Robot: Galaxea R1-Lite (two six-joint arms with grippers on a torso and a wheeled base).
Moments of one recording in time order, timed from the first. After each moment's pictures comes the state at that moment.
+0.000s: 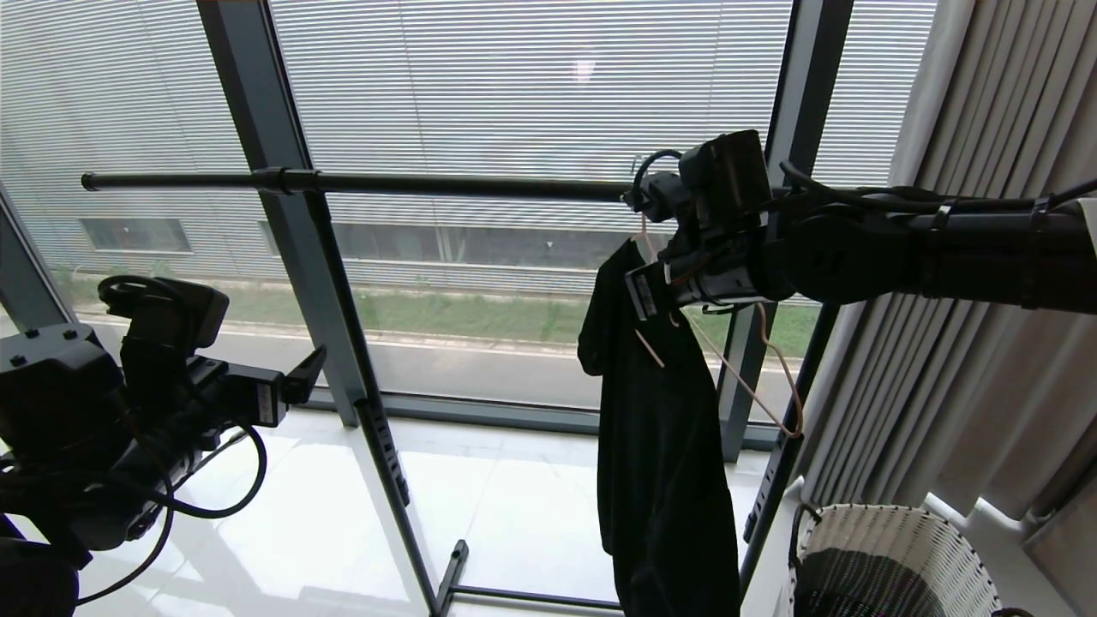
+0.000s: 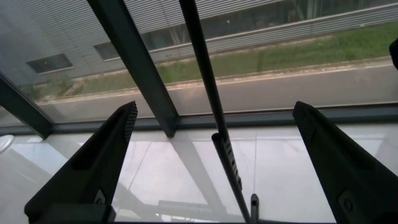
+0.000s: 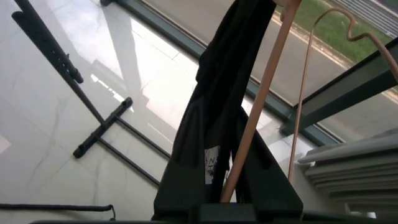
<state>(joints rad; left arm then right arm) -0.02 1.59 -0.37 -1.15 0.07 0.32 0.68 2.12 -1.91 0.25 -0.16 -0.03</state>
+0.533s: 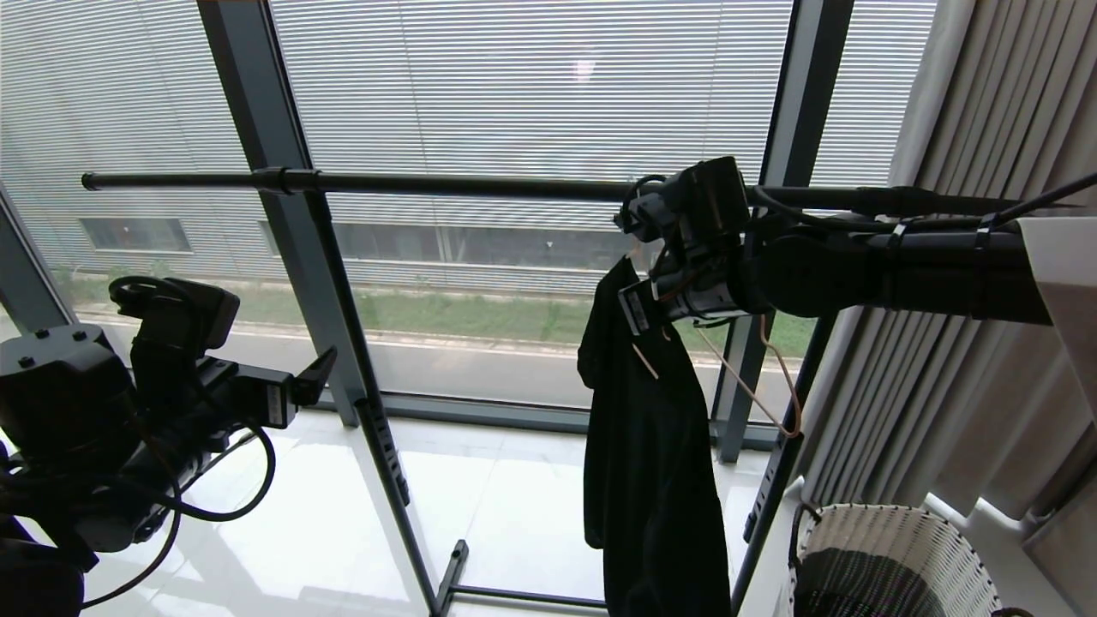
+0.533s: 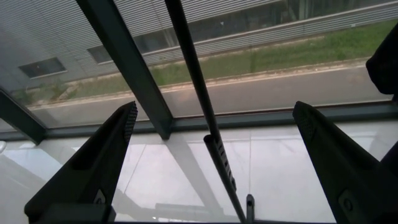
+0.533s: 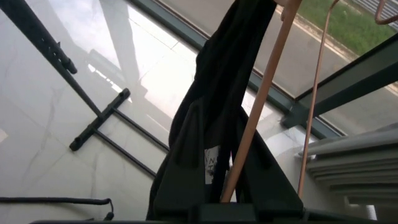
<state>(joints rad) -0.05 1.59 -0.37 -1.15 0.07 0.32 0.68 2.17 -1.92 0.26 -0.17 -0.03</state>
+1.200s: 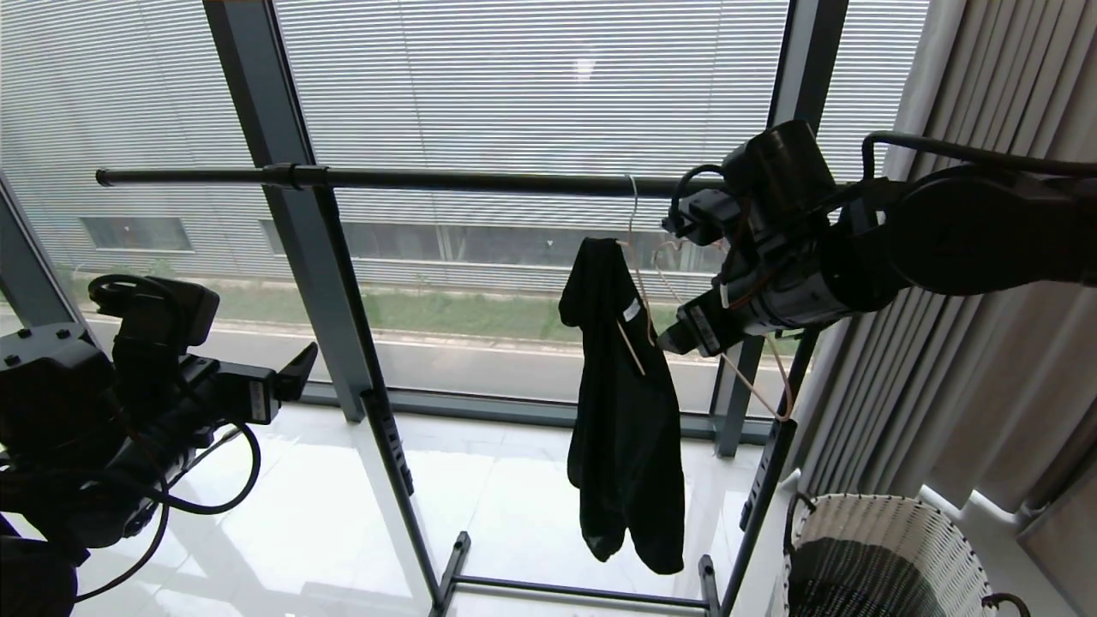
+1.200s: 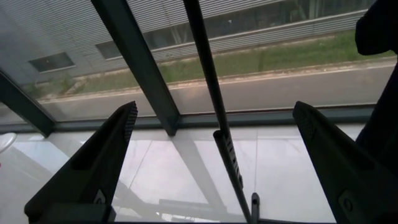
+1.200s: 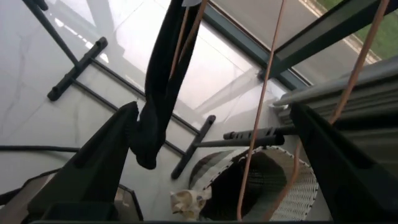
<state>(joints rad) 0.01 1.60 -0.37 -1.17 0.07 0.32 0.72 1.91 -1.72 0.48 -0.30 -0.03</state>
